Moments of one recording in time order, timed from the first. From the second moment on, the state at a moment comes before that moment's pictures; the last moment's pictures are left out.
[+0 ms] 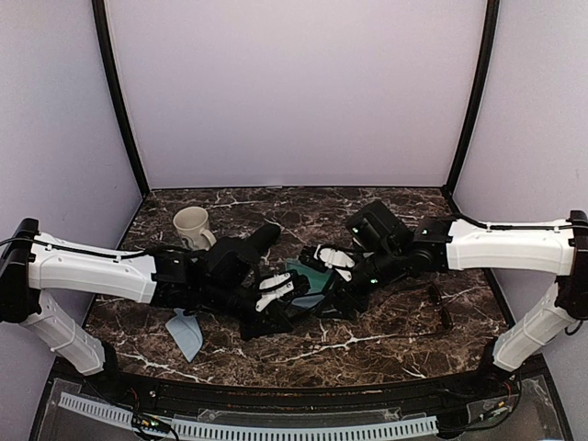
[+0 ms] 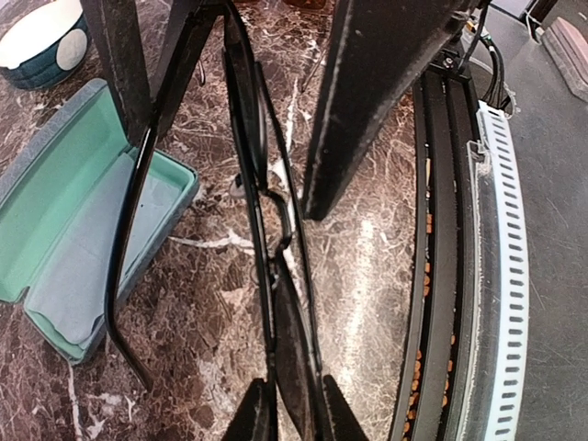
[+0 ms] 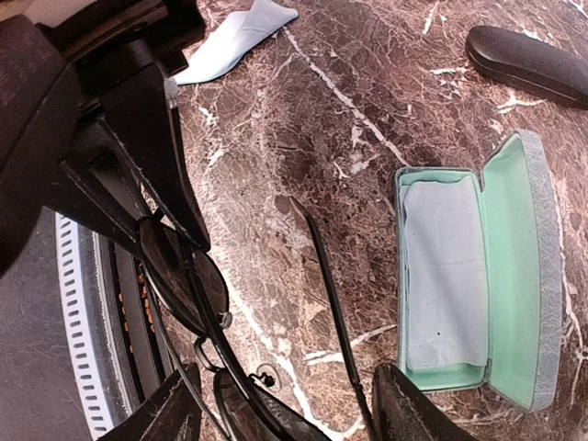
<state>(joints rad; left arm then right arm) -1.10 1.47 0.91 -0.24 0.26 0.11 0.99 1.47 1.07 -0.51 -0.35 -0.14</state>
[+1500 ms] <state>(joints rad) -1.10 1.44 0.90 -0.28 0.41 0.24 1.02 1.49 1.07 -0.52 -0.54 -0.15</state>
